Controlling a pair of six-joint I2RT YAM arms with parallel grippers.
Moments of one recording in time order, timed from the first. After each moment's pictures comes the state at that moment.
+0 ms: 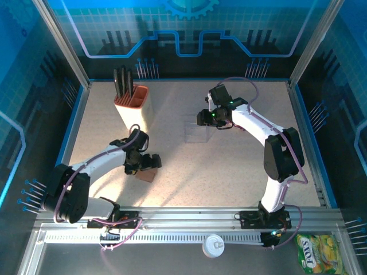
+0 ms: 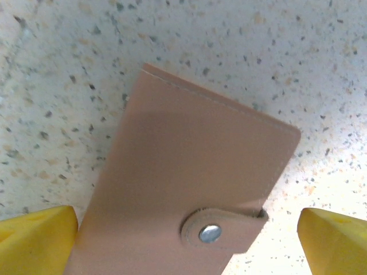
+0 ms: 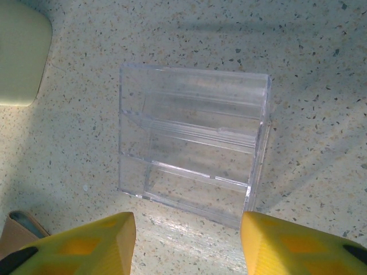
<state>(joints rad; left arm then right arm) -0.35 1.36 0.70 -0.68 0.15 -0.59 0.43 1.84 1.48 -0.68 -0.21 0.40</state>
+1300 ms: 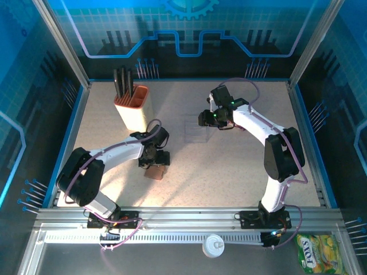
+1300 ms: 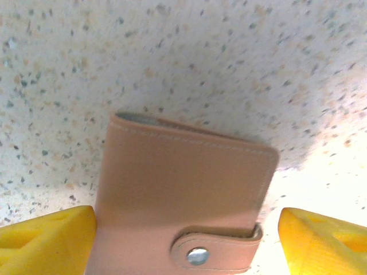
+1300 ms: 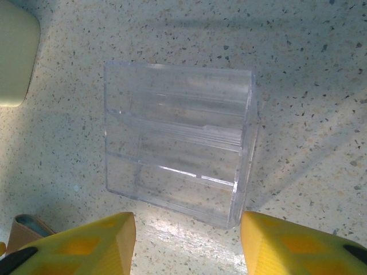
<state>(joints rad) -0.54 1.57 0.92 -0.73 -0.04 -0.64 0.41 1.84 1.45 -0.68 -0.21 0.39</state>
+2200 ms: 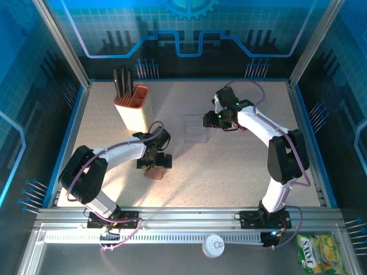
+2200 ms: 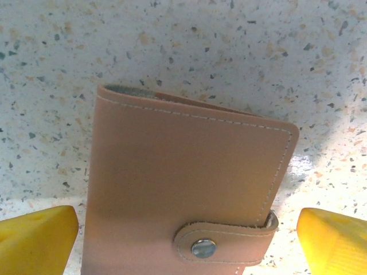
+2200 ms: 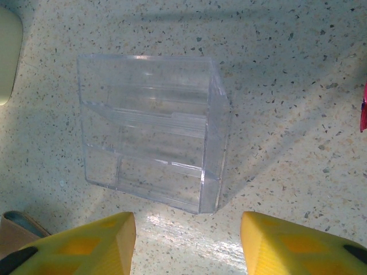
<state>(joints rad) -0.56 1.59 0.91 -0.77 -0.03 -0.62 0.37 1.80 1.40 -0.68 -0.22 0.38</state>
